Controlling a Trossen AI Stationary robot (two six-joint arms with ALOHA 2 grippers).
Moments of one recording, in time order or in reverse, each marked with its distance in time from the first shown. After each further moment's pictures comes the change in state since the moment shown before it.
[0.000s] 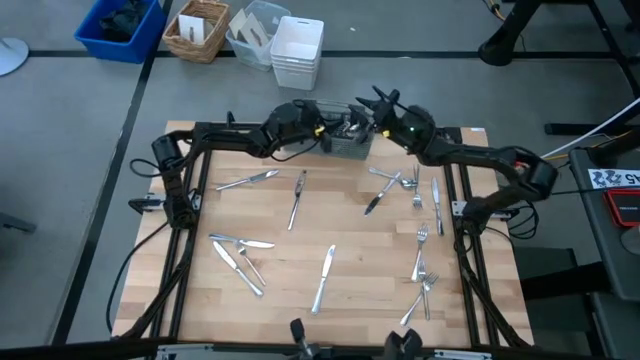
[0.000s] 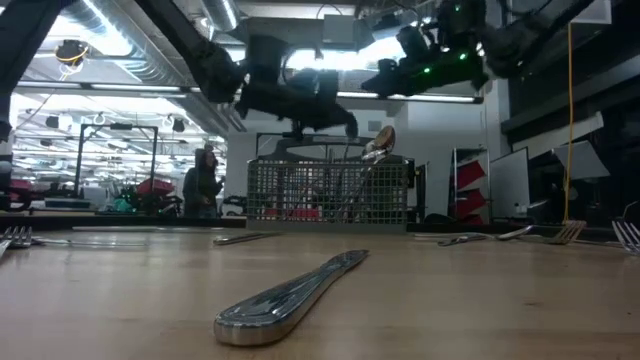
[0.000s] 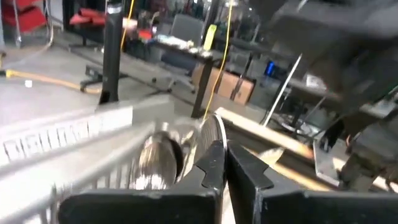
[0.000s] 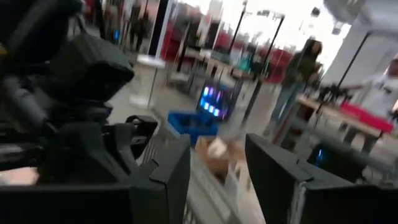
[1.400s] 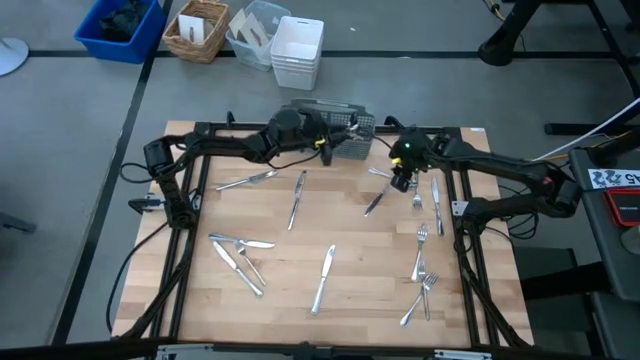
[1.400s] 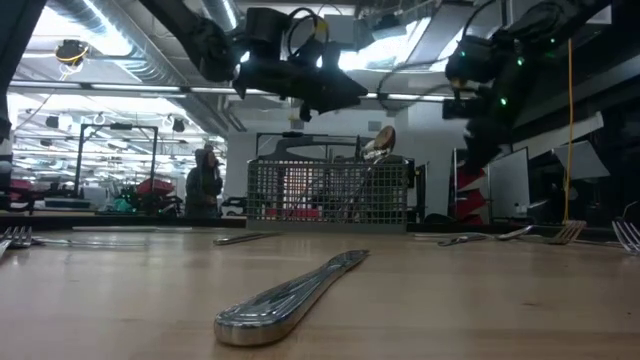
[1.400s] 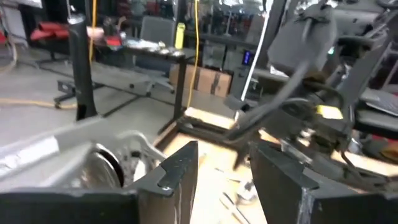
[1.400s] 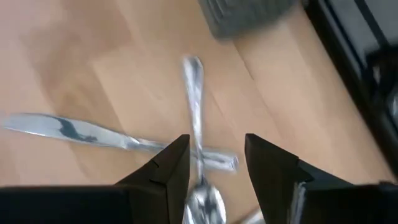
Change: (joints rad) left arm -0.094 -0.094 0.002 -0.091 0.024 0.108; right arm -0.001 -0.213 -0.068 -1.231 0.027 0.136
